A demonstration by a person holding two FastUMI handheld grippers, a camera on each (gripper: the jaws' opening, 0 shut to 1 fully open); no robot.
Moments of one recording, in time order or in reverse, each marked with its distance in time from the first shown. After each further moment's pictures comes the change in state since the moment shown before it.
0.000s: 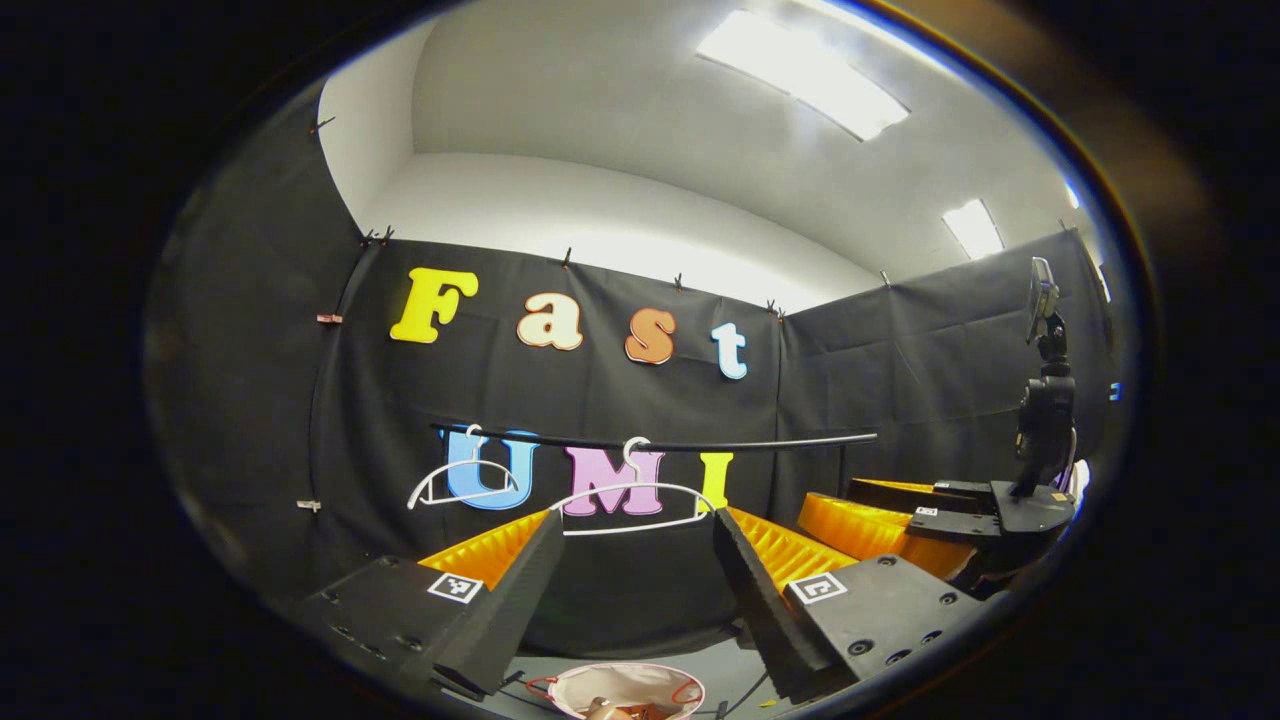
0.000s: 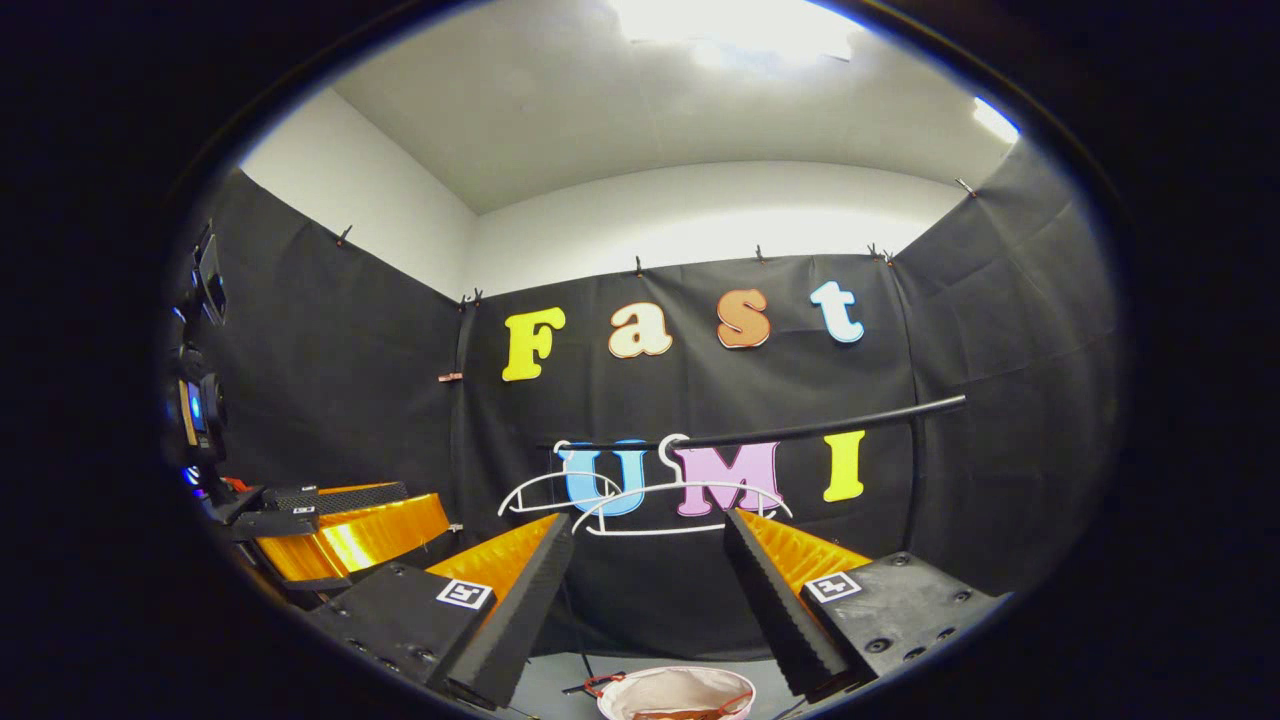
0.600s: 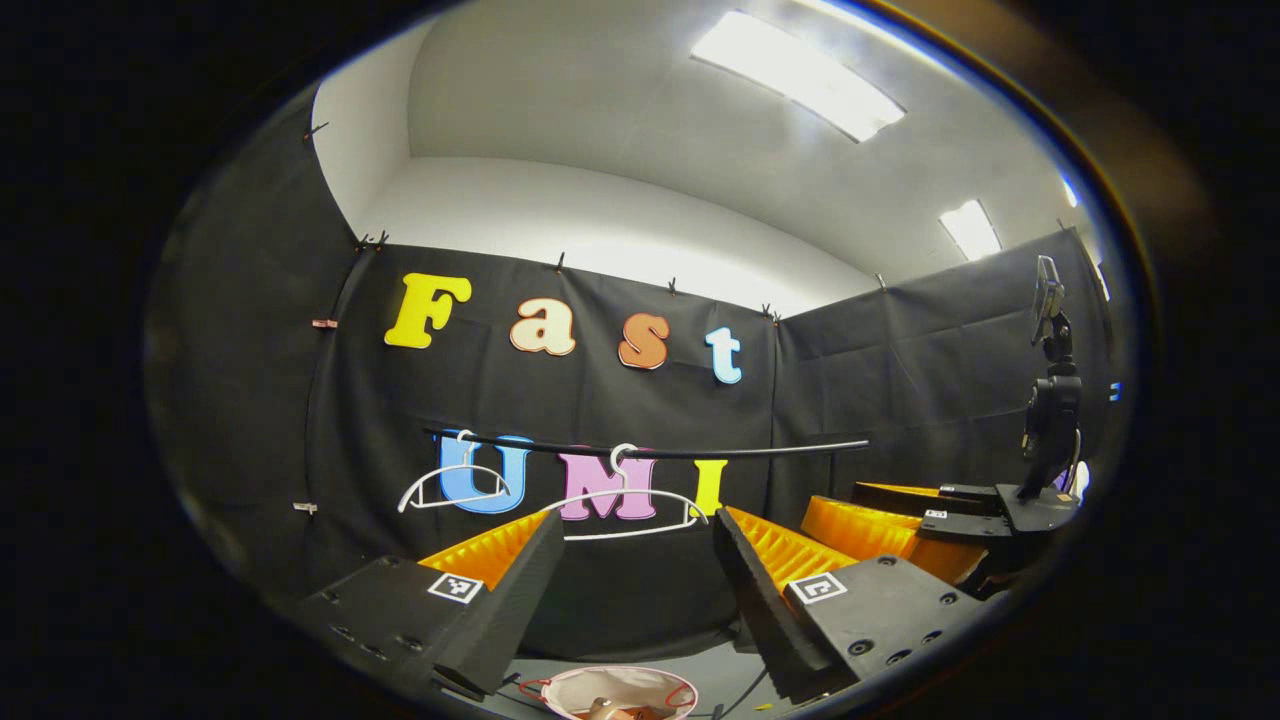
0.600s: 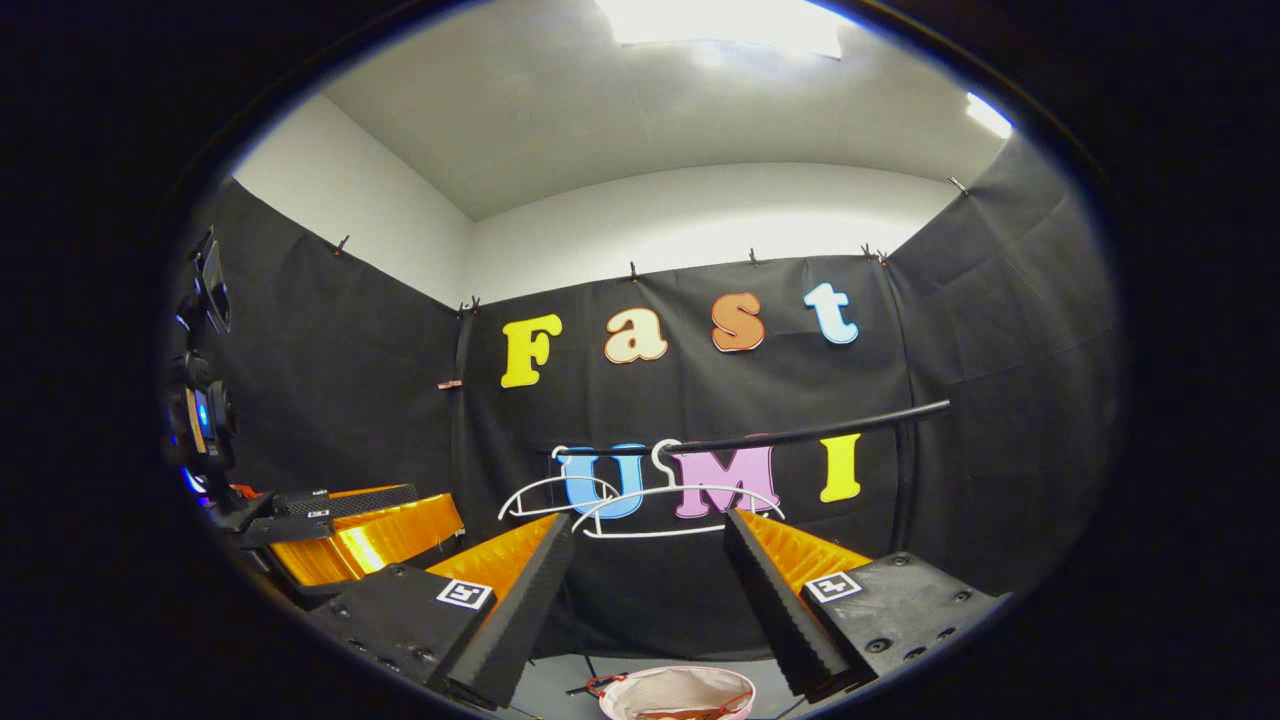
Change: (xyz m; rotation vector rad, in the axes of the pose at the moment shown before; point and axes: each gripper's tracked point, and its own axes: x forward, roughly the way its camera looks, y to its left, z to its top) left arm 0.002 -0.022 0.006 -0.001 -0.010 -0.018; right arm -0.016 -0.010 0.010 0.008 -0.012 -0.011
